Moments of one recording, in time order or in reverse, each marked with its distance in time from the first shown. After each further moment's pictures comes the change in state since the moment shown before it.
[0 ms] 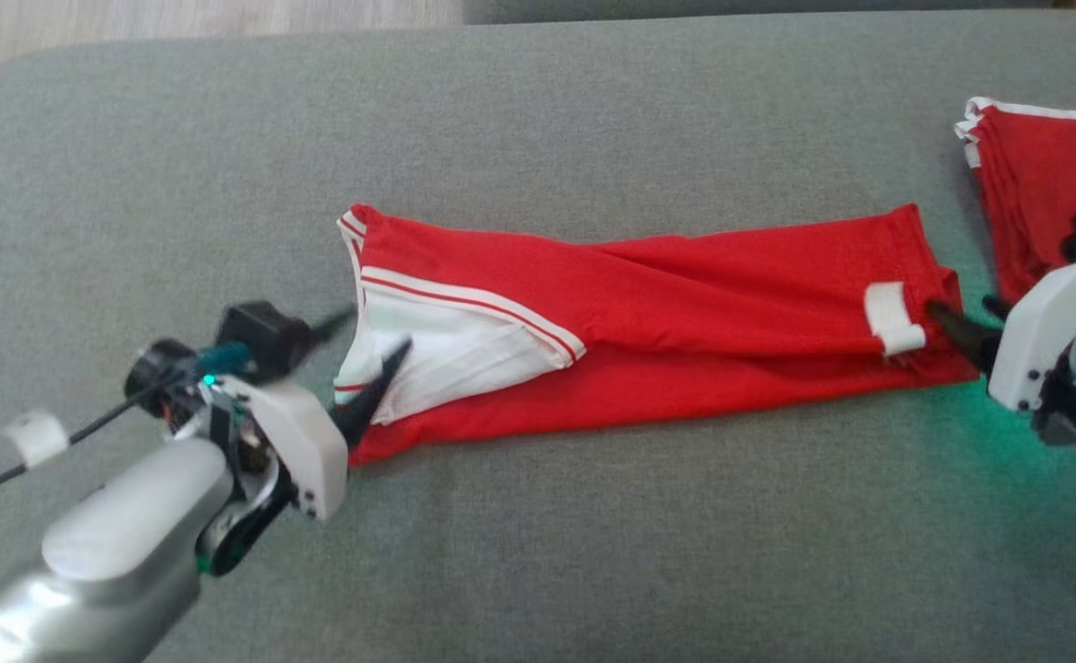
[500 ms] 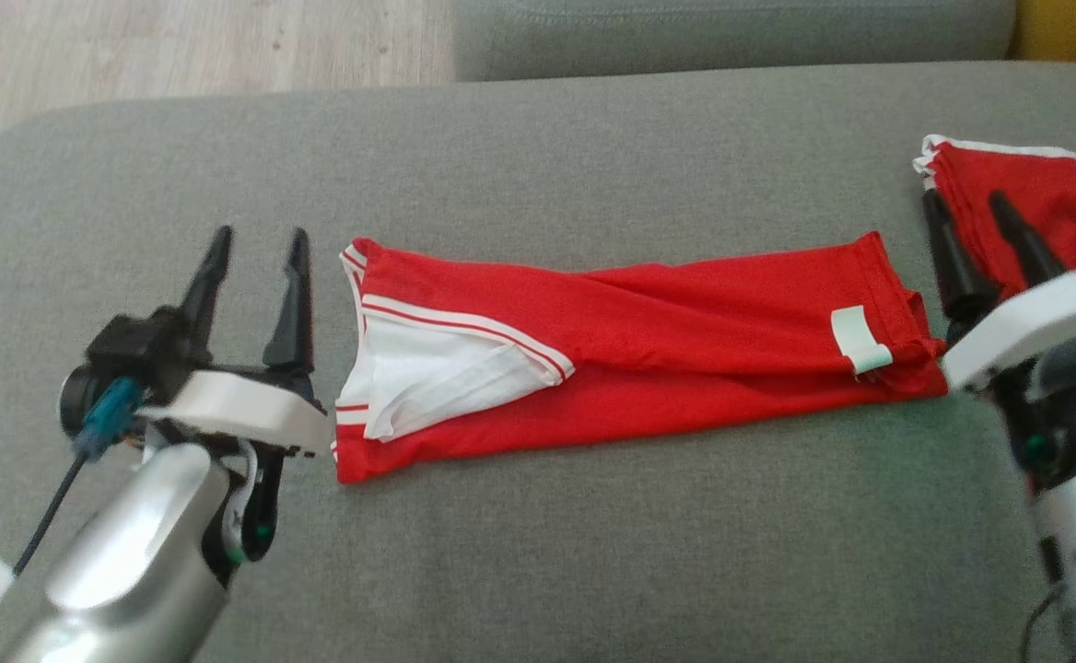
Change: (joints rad) left arm 0.139 -0.126 0.328 0.007 0.001 0.243 -0.369; right arm 0.077 0.183 -0.201 -0.147 -0.166 0.000 -0.480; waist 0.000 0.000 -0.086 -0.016
